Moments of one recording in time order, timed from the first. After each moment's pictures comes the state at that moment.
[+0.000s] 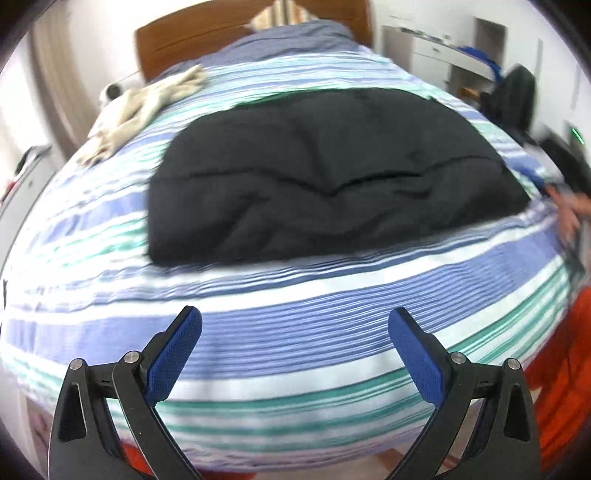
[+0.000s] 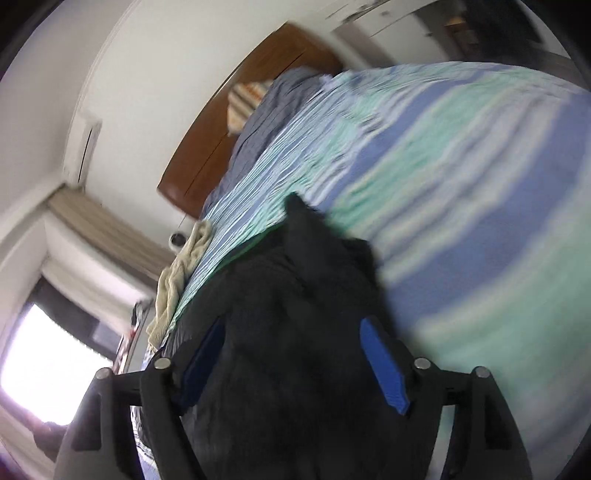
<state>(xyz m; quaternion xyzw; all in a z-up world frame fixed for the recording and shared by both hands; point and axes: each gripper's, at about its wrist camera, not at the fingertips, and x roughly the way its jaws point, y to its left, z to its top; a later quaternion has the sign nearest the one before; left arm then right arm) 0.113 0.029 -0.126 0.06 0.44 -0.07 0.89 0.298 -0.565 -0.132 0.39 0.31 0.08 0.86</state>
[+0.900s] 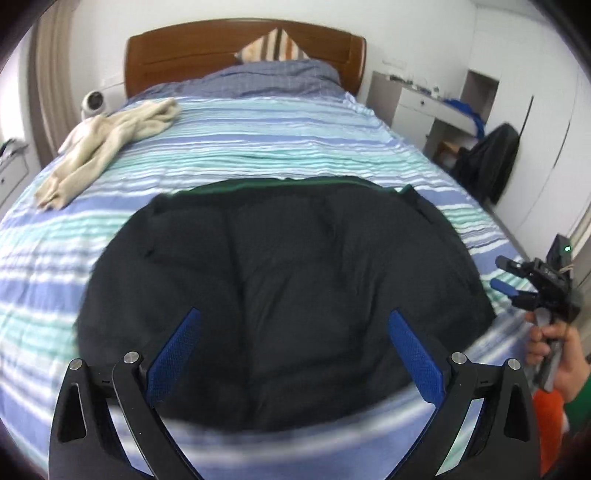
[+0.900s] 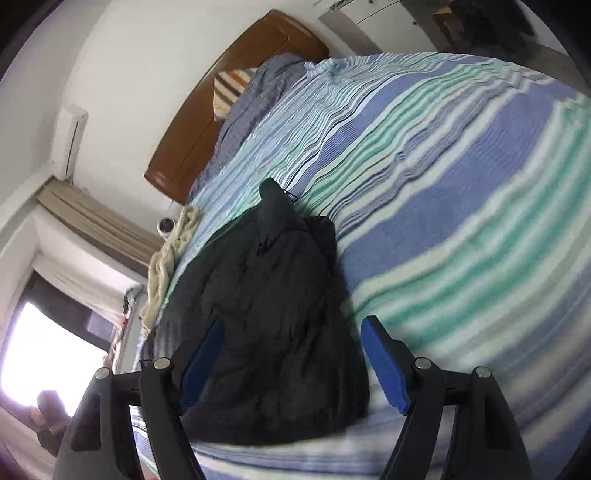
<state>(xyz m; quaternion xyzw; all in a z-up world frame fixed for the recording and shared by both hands) 0.231 -0.035 -0.084 -0.01 0.39 -0.13 0.91 0.324 -0.579 -0.127 0.36 0.37 0.09 0.85</state>
